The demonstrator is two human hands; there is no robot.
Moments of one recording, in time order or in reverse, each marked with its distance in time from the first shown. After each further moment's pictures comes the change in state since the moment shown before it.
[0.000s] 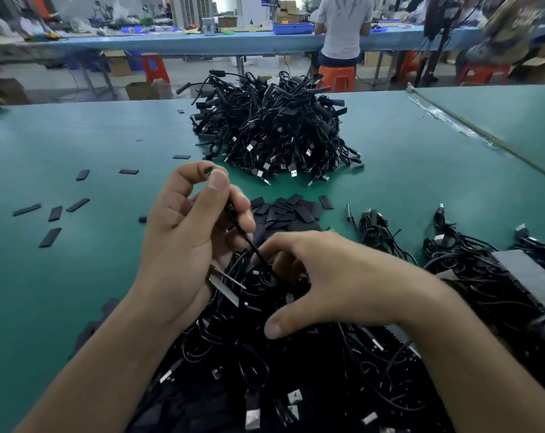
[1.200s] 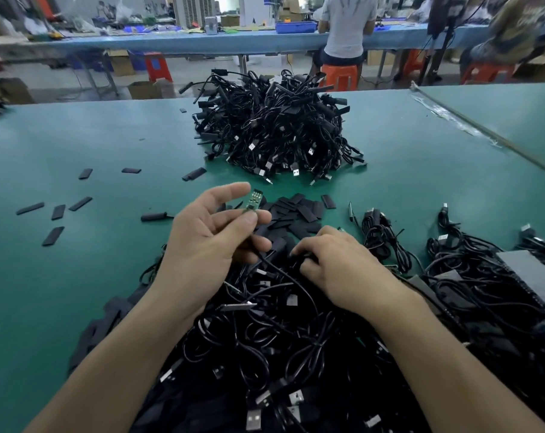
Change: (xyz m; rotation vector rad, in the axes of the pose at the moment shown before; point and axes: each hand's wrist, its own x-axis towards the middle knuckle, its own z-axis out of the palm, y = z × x) left_hand 0.007 -0.022 -0.010 0.300 0.033 -0.181; right_hand 0.028 0.045 0.029 -0.246 0.240 0.298
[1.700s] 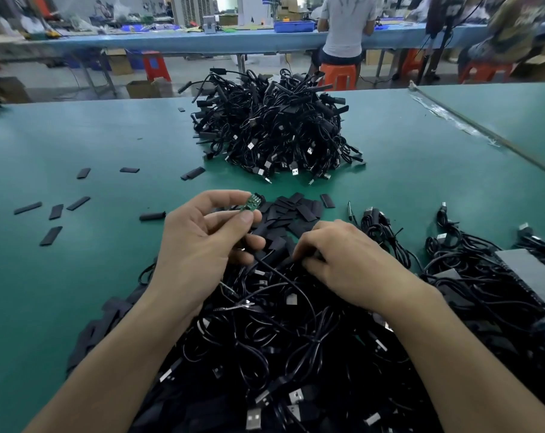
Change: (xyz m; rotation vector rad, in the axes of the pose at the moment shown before) left_hand -0.002 0.000 -0.001 0.016 0.076 0.000; right_hand -0.002 0.005 -0.011 0.008 0.081 -0.180
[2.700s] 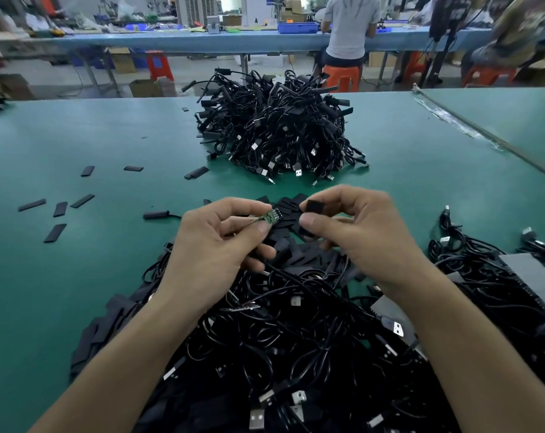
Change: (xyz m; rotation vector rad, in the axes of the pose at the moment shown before) left_hand -0.002 -0.002 -0.001 0.098 -0.080 0.020; right_hand 0.003 -0.005 -0.016 0.922 0.314 0.031
